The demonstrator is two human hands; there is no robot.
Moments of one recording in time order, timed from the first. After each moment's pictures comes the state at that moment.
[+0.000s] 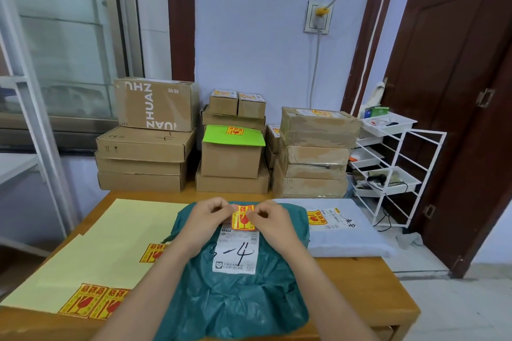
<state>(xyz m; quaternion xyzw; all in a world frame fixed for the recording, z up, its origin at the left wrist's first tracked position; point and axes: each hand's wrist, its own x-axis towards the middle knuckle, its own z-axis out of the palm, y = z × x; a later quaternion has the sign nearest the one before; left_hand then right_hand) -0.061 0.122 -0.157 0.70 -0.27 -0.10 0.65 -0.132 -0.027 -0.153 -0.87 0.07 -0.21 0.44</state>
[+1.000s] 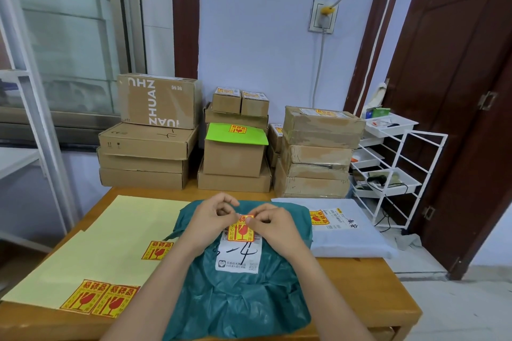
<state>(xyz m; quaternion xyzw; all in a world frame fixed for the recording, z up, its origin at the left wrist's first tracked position) -0.064 0.123 -0.157 0.74 -0.27 -0.07 0.62 -0.133 -0.031 -0.163 -0.86 0.04 -0.18 0.47</state>
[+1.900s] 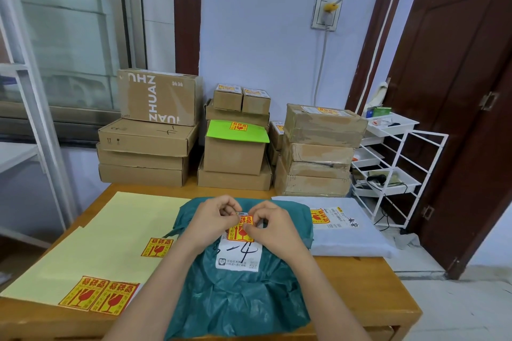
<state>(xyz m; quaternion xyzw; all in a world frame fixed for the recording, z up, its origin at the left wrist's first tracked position) -0.066 0.122 -0.156 0.77 -0.29 -0.05 0.56 -0.134 -0.027 -0.167 -0.90 0.02 -0.22 0.38</state>
